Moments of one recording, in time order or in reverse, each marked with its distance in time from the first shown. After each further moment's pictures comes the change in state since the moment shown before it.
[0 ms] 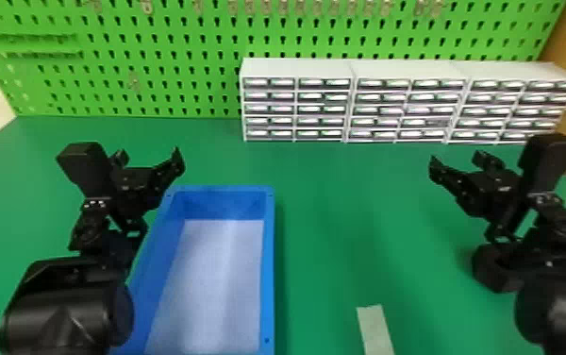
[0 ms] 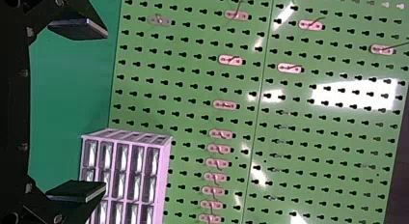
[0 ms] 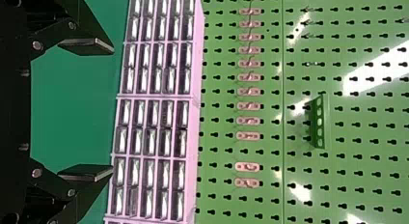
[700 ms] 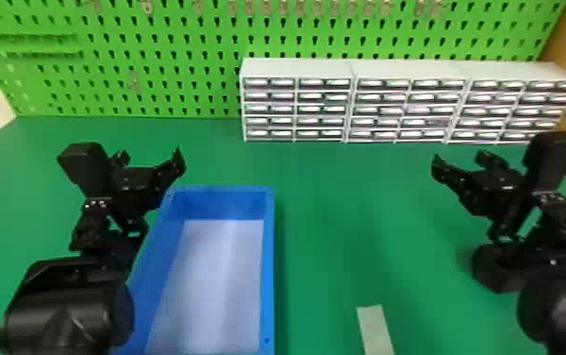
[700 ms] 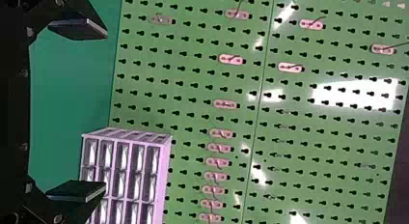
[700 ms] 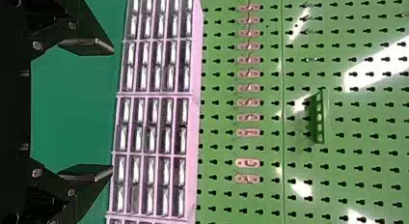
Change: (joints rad) left arm 0.001 0.000 -0.002 -0.001 0.003 0.000 0.000; right arm -0.002 0.009 -0.012 -0.023 0.000 0.031 0.000
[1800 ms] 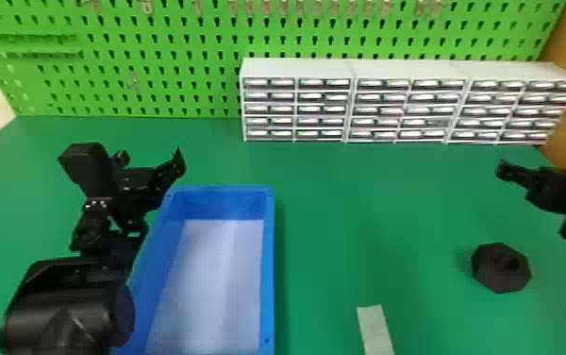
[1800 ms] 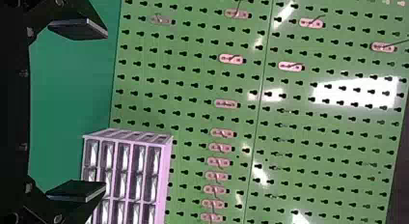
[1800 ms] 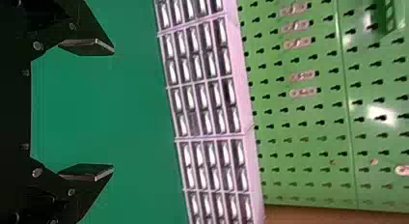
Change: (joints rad) left arm 0.000 0.000 -0.001 0.001 -0.013 0.000 0.000; right arm -0.076 -0.051 -0.157 -0.224 -0.065 0.636 -0.130
